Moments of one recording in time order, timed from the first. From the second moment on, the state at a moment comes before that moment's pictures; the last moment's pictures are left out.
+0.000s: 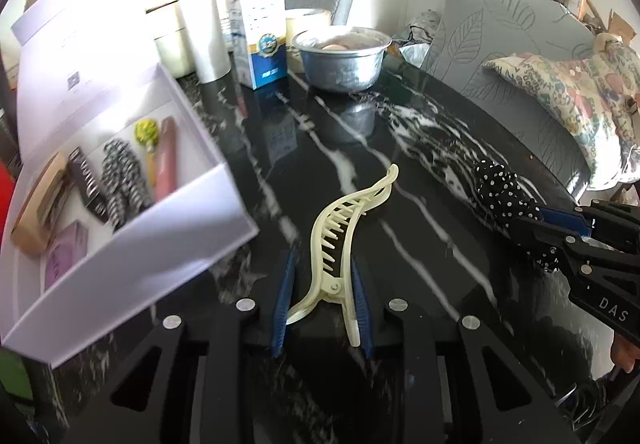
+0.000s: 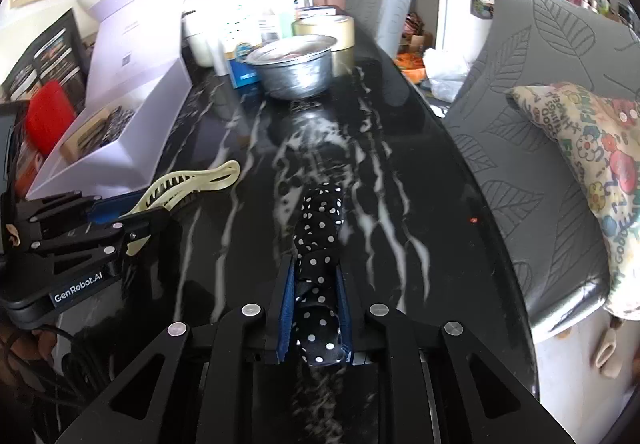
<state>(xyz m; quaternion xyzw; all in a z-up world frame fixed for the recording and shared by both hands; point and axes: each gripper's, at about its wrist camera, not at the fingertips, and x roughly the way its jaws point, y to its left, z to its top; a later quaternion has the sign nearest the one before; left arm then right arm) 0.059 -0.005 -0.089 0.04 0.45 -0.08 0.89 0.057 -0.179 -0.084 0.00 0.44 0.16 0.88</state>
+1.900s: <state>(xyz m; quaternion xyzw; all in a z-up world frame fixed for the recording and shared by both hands) -0.016 0.041 -0.088 0.01 0.46 -0.05 0.88 -0.016 -0.141 -0.085 -0.01 0.45 0.21 0.87</state>
